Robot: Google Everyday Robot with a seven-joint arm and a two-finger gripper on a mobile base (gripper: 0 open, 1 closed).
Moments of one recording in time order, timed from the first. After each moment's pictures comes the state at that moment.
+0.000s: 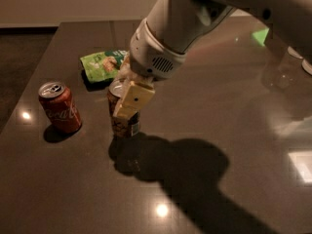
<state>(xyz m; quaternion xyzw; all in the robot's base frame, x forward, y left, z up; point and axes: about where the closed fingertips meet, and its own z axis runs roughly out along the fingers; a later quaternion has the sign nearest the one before) 0.447 0.059 0.948 -0.73 0.62 0.19 0.23</state>
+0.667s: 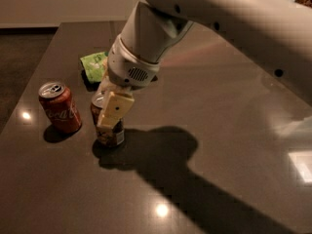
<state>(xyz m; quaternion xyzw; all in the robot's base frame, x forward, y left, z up) 0.449 0.098 0.917 -0.75 0.60 0.21 0.20</state>
